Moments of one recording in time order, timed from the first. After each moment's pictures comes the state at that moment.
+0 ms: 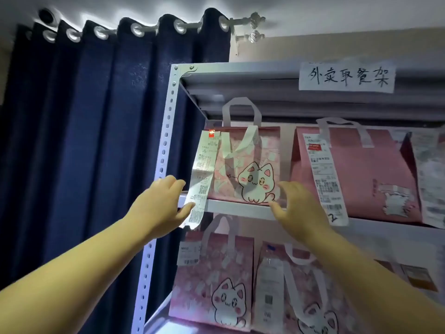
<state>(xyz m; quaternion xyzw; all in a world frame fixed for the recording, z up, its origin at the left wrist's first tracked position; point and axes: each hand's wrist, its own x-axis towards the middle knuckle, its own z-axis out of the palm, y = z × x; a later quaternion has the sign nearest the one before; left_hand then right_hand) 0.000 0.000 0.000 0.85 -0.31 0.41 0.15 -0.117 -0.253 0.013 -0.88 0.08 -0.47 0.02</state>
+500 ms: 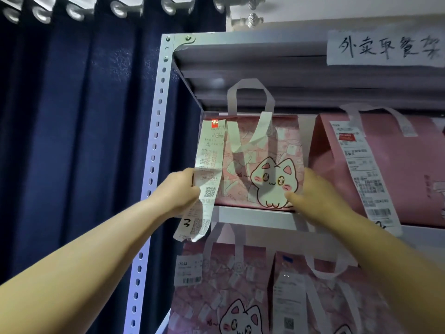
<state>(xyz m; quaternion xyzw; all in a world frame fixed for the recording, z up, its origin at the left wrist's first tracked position) 0.101 -0.053 0.037 0.84 -0.34 0.26 0.34 -0.041 -0.285 0.043 -0.88 0.14 -0.44 0.10</state>
